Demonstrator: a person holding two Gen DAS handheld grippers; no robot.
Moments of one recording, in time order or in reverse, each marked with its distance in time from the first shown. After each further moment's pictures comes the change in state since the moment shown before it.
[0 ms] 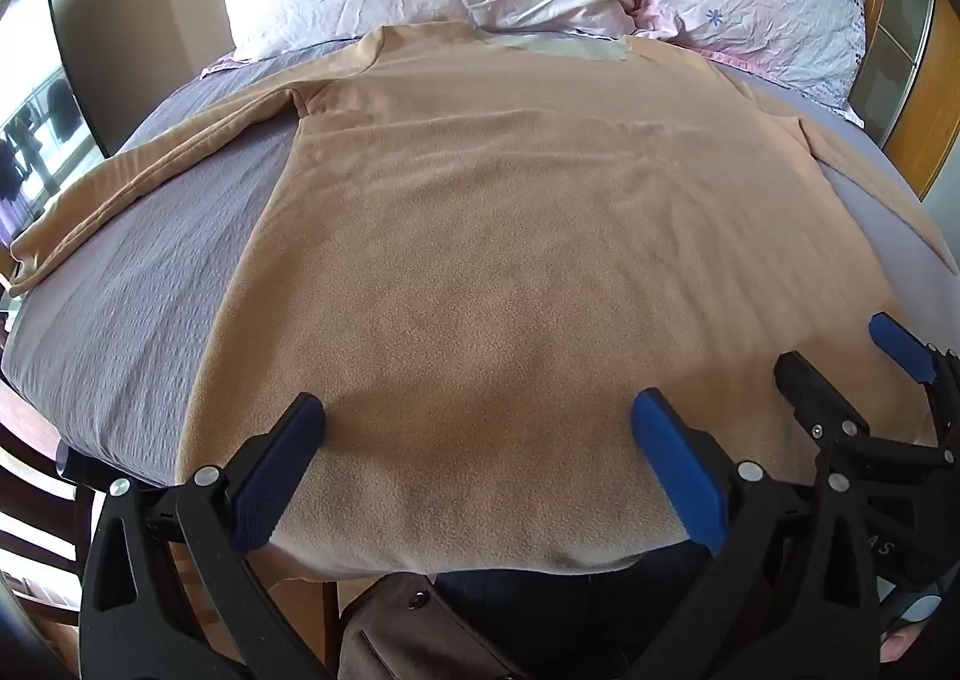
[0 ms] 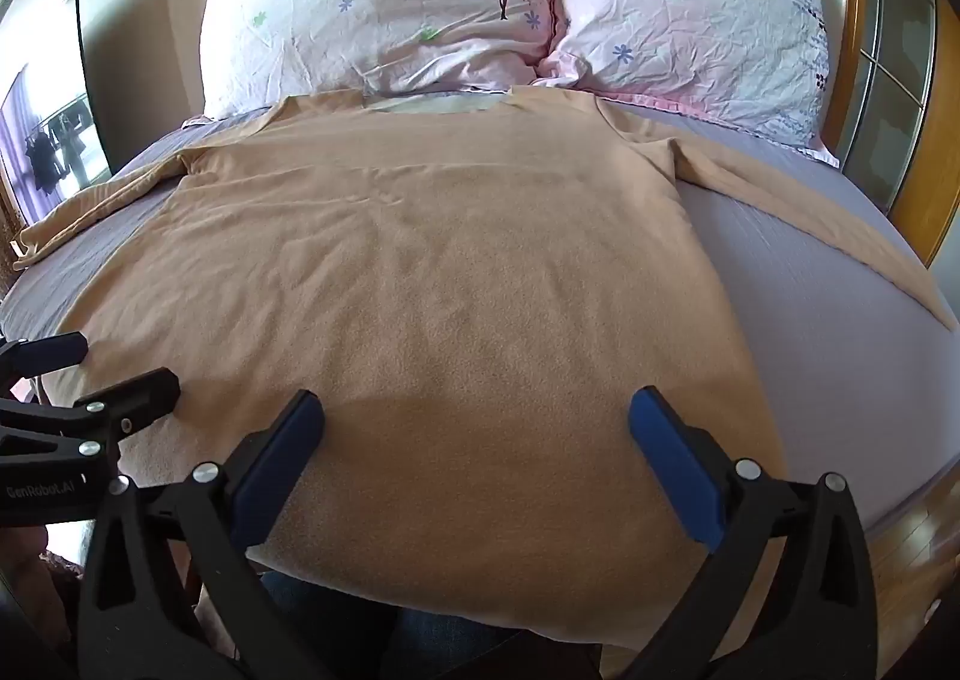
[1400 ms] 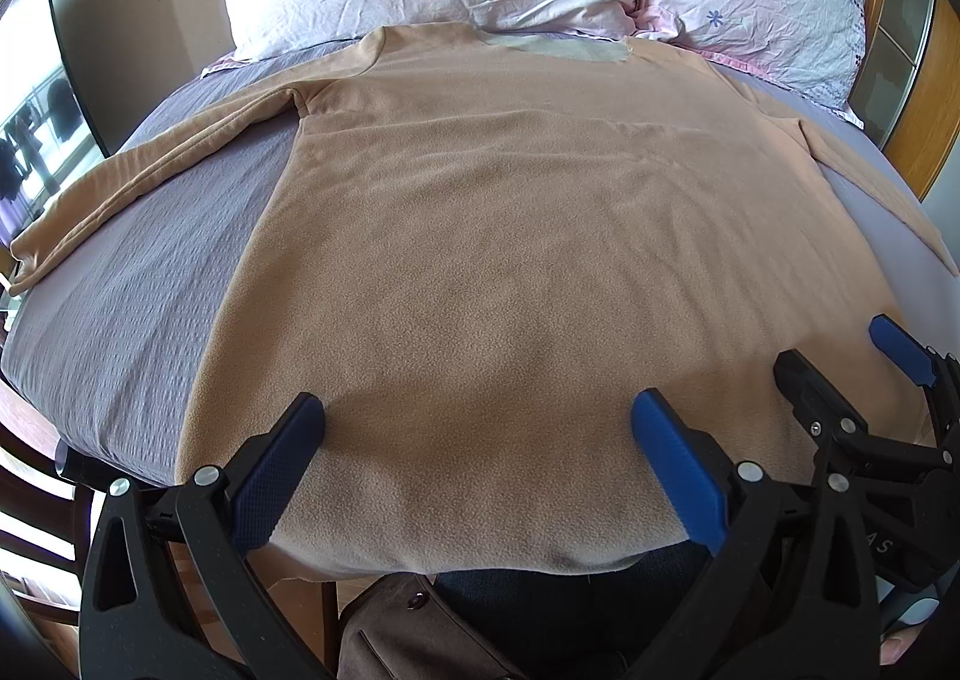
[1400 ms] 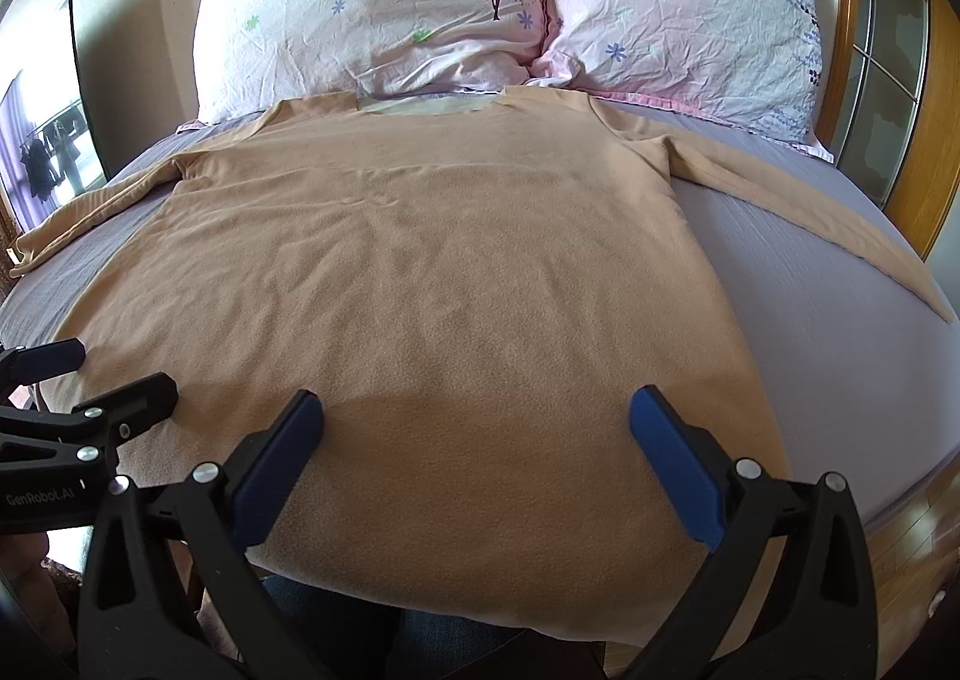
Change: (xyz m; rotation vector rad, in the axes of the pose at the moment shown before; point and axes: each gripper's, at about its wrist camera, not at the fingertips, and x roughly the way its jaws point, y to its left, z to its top) left arm 0.000 0.000 0.000 -0.001 -0.002 -0.002; right arm 0.000 0.001 -0.001 0.012 -0.005 -0.003
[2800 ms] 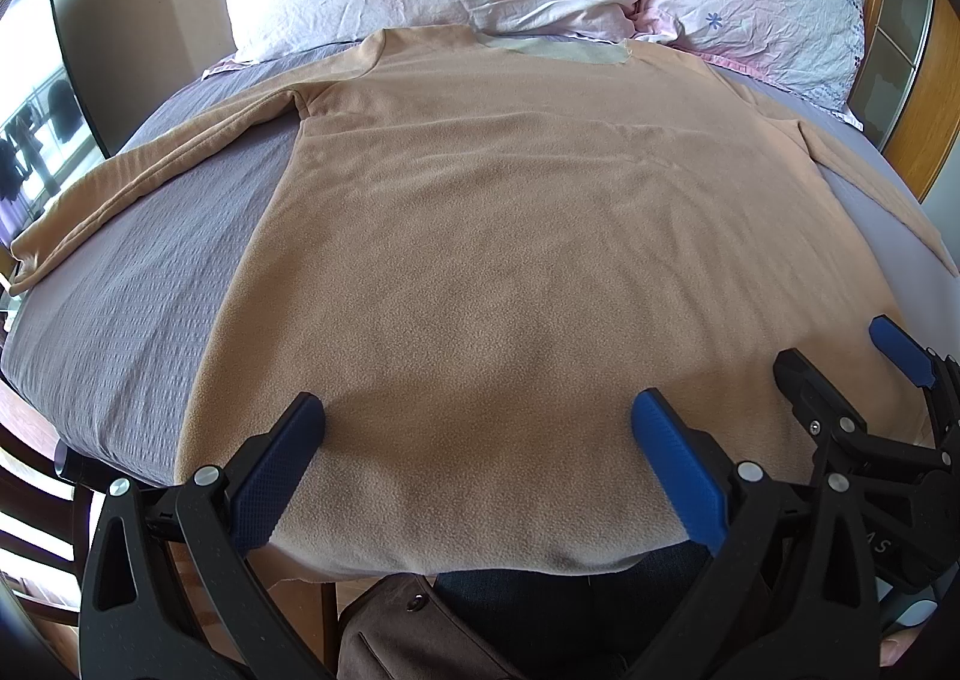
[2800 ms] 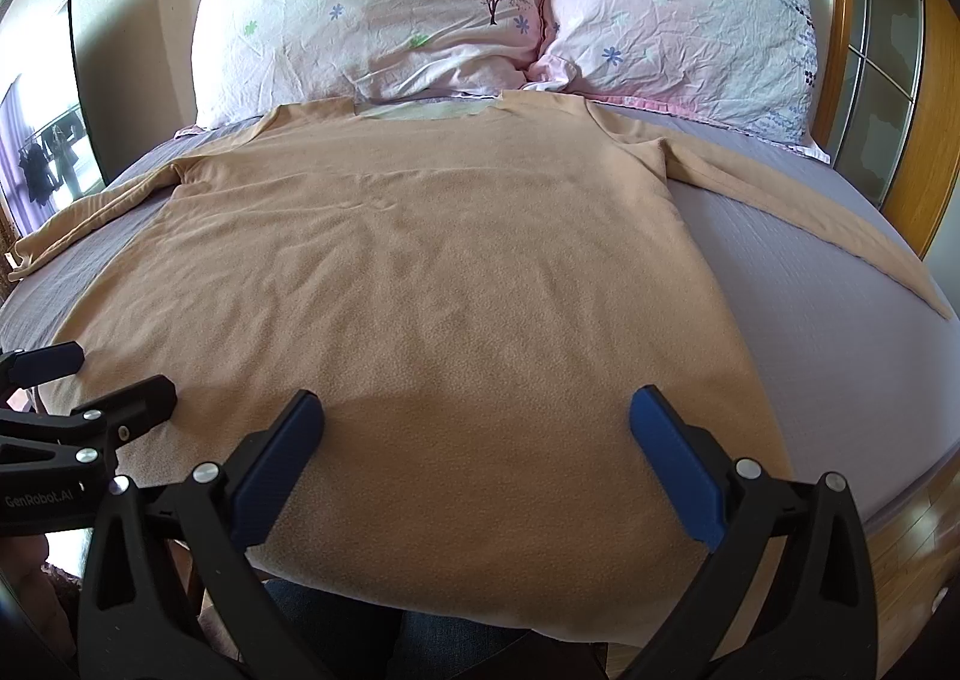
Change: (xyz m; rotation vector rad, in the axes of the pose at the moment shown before) left arm 0.000 0.000 0.000 0.000 -0.002 0.000; right arm -0.003 -0.003 -0.001 0.003 -0.011 0.000
